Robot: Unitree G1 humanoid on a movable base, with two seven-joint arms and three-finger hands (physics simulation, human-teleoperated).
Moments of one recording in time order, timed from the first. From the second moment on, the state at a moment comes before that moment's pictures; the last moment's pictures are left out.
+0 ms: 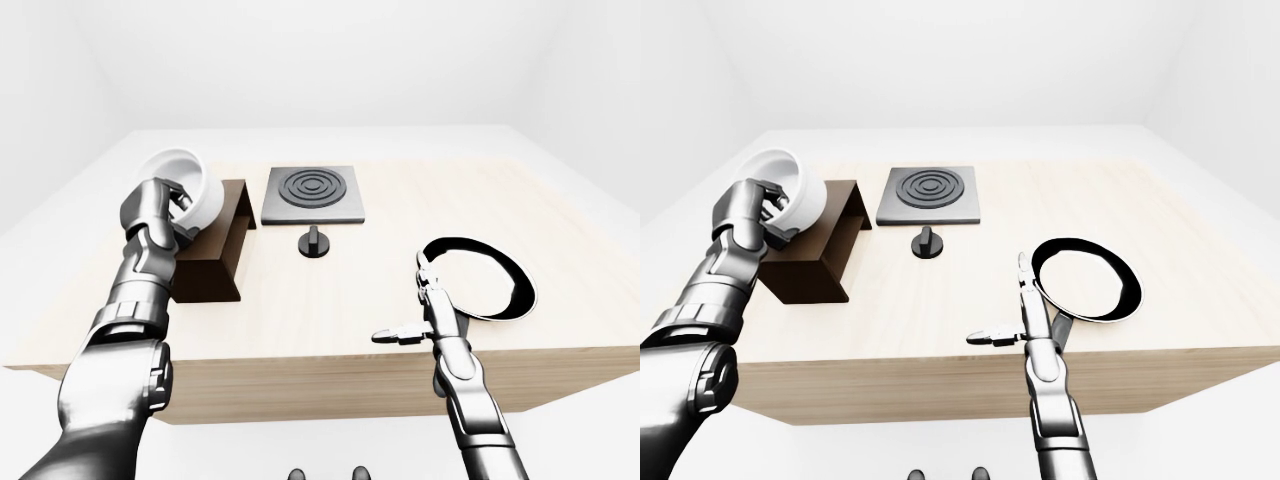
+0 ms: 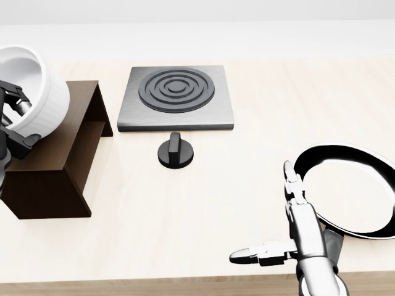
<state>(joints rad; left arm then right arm) -0.98 0.49 0.09 1.10 0.65 0.09 0.23 -0.03 -0.05 -0.06 0.07 -0.18 0.06 0.02</state>
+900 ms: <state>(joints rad) -1.01 0.48 0.08 1.13 0.63 0.09 0.28 -0.03 -0.05 -0.05 0.07 -0.18 0.06 0.02</state>
